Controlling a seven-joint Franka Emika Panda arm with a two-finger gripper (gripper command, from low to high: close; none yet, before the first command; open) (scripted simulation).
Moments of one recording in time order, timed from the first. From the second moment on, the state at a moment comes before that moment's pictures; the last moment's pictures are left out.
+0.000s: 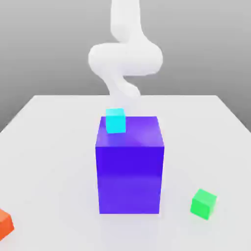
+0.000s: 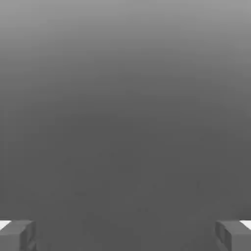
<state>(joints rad) 0.04 -0.71 0.00 -2.27 0.02 2.31 0.76</state>
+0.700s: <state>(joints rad) 0.28 0.06 0.08 -2.04 0.07 2.40 0.49</state>
